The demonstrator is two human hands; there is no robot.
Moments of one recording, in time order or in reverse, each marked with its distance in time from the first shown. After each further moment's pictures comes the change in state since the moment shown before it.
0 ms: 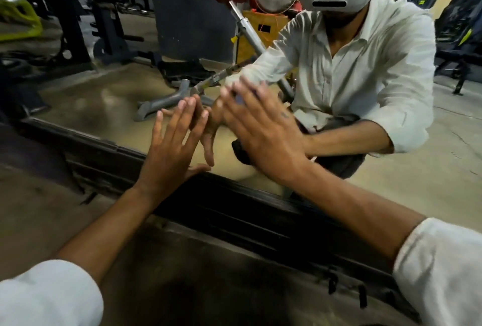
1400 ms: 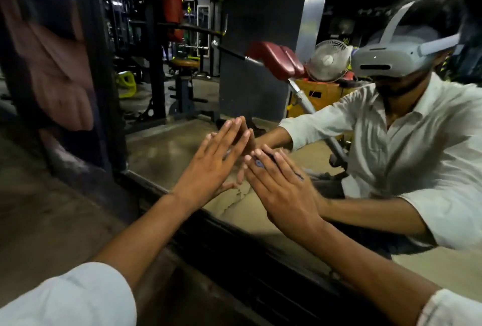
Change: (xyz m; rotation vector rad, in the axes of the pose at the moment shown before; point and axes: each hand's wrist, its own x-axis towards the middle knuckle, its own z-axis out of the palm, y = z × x) left_hand 0.059 -0.095 -0.086 0.160 -0.145 -0.003; right_hand 0.097 -0.046 0.010 0.056 0.010 -0.038
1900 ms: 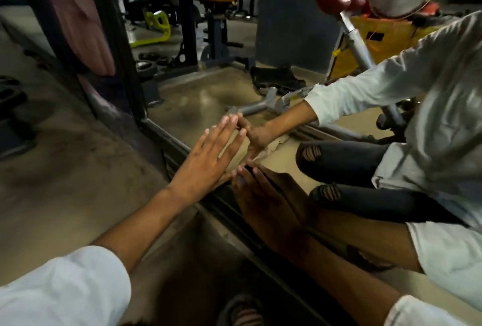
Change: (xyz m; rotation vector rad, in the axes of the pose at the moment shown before) left_hand -0.066 0.016 0.080 -0.031 -0.055 -0.064; right_hand -0.059 -0.102 0.098 0.156 -0.028 -0.092
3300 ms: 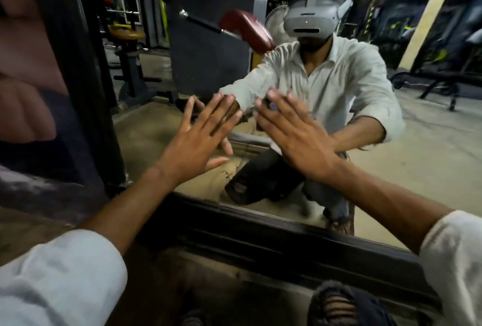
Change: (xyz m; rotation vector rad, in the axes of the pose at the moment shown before) left_hand 0.082 -0.181 -0.038 0.016 0.229 0.326; right_hand 0.175 0.124 -0.102 -0.316 -0.065 0.081
